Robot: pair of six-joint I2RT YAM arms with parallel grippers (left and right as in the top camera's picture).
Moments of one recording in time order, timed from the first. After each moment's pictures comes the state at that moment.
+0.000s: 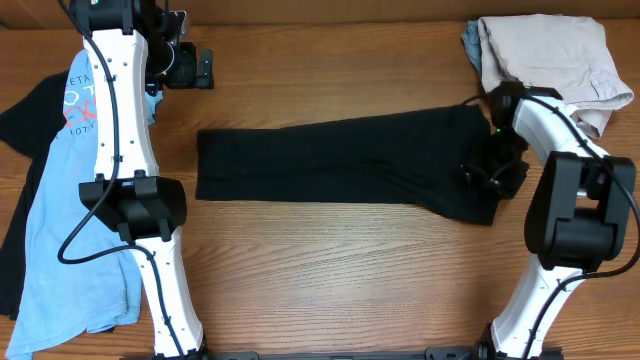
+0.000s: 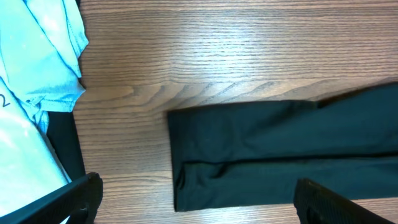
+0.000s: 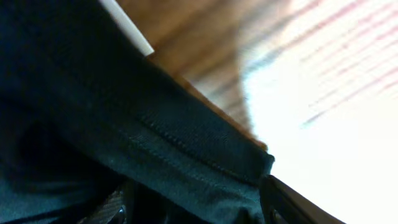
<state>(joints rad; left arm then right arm) 0.08 2.43 2.77 -1.69 0.13 0.06 -0.12 2.14 1.52 -1.20 0.06 0.55</state>
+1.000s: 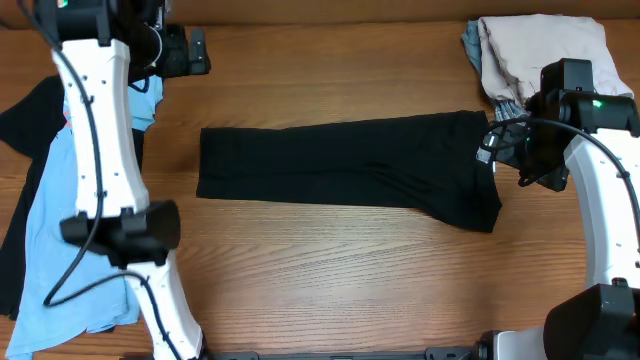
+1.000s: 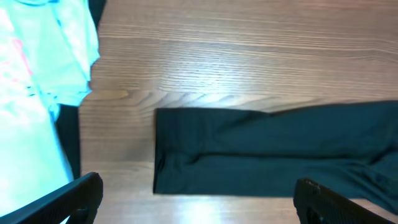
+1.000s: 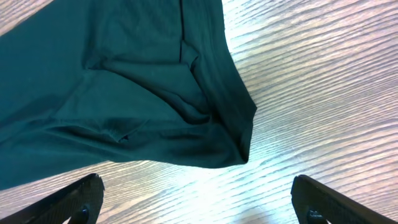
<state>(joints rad) 0.06 2.21 2.72 -1.69 0.17 -0.05 -0.12 1.61 1.48 -1.26 -0.04 0.27</state>
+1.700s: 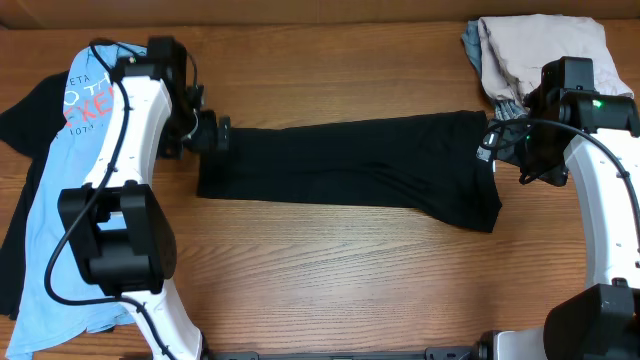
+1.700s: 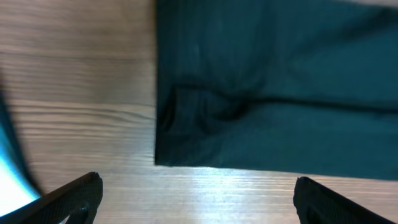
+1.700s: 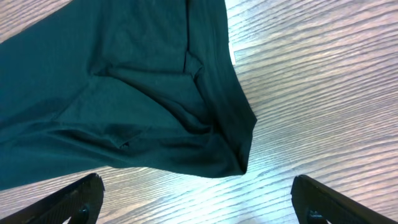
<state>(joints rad) 0.05 2.03 1.71 -1.22 0.07 -0.05 -0.12 1.61 1.48 -1.23 -0.04 0.23</state>
